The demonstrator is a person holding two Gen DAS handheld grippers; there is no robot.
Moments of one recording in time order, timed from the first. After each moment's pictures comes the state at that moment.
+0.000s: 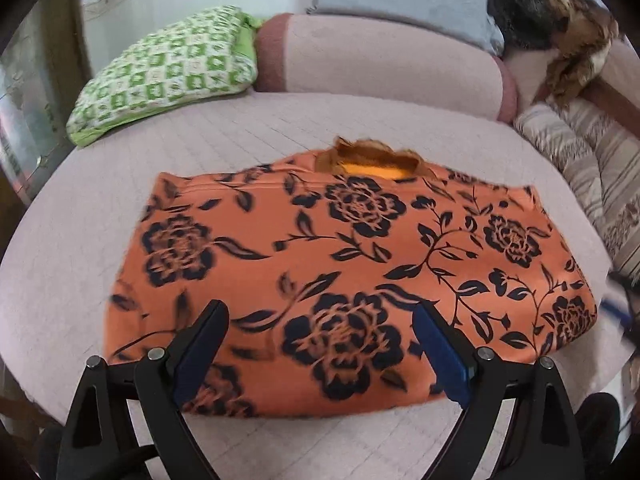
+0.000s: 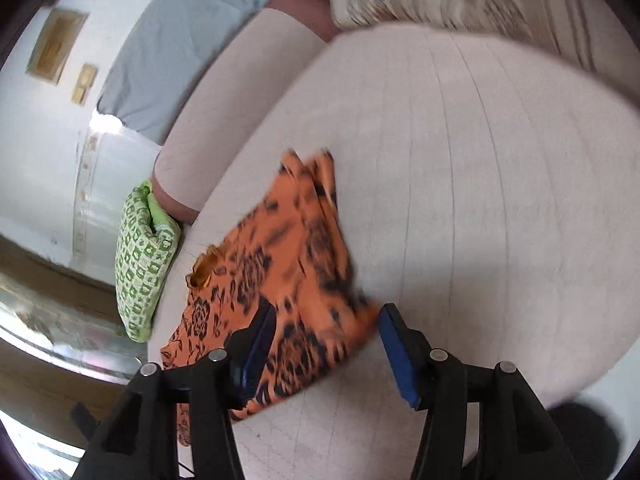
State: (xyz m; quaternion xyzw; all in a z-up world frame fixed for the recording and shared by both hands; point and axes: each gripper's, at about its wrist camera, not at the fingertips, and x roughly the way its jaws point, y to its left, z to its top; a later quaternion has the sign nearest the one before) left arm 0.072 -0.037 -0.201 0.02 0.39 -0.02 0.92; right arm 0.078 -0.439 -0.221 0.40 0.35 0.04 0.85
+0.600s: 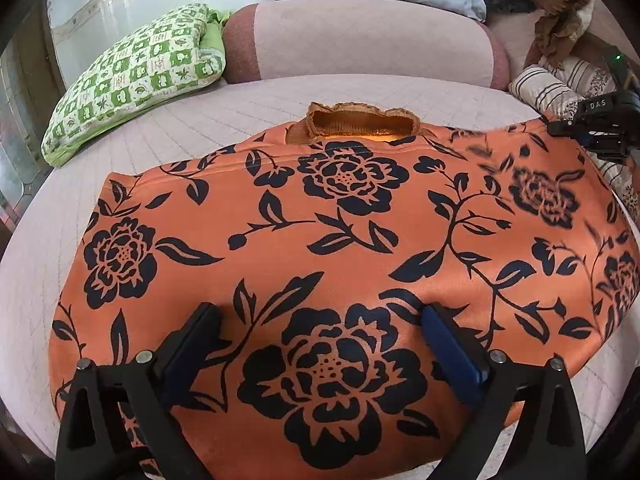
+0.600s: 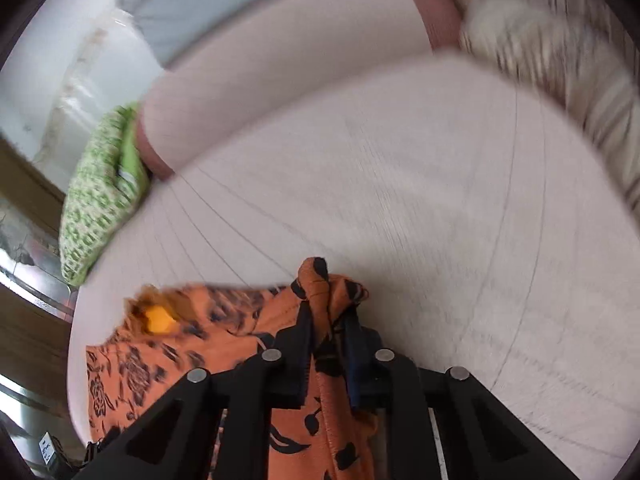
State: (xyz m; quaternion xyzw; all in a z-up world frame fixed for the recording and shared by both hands) left arm 0.096 -0.050 -0.248 0.07 0.39 -0.03 0.92; right arm 0.267 -0.422 -0.197 0.20 0.39 0.03 0.90
